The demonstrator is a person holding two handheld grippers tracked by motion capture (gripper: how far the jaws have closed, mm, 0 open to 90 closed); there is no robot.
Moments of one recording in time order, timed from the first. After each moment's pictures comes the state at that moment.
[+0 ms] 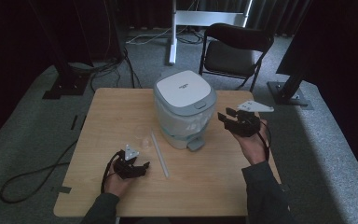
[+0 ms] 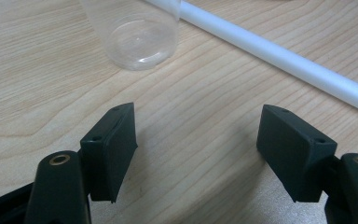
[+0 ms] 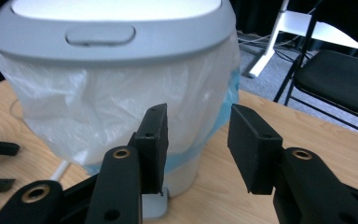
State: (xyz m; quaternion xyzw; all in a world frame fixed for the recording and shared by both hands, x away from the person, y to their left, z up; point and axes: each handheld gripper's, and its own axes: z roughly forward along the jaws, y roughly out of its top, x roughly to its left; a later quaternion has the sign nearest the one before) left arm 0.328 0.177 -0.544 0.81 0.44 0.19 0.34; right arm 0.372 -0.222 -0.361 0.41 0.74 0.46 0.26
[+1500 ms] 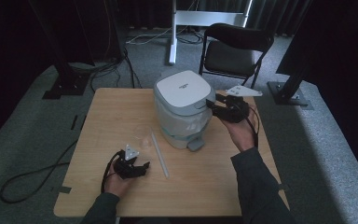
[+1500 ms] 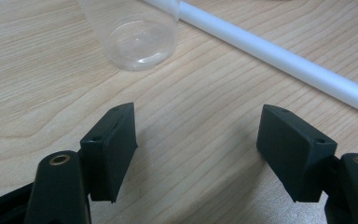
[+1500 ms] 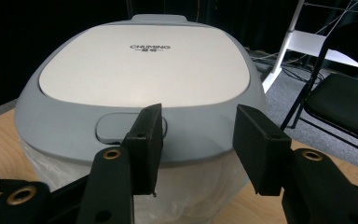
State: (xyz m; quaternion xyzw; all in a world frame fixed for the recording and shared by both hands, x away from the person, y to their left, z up) left arm 0.328 0.176 -0.545 0.81 0.44 0.19 0.35; right arm 0.396 -0.187 -0.331 0.39 0.74 0.48 0.26
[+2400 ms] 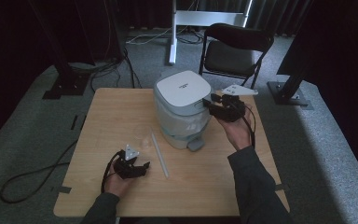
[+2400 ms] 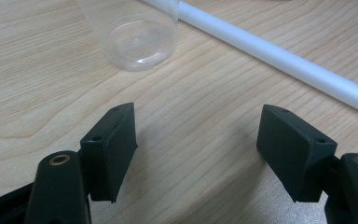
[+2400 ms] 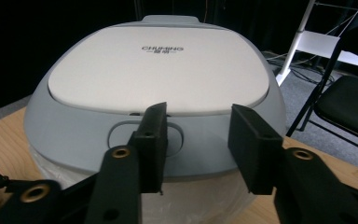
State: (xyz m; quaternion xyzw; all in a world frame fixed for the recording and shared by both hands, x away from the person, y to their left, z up) left arm 0.328 0.176 -0.545 0.81 0.44 0.19 0.35; right arm 0.400 -0.177 -0.331 0.38 0.75 0.48 0.25
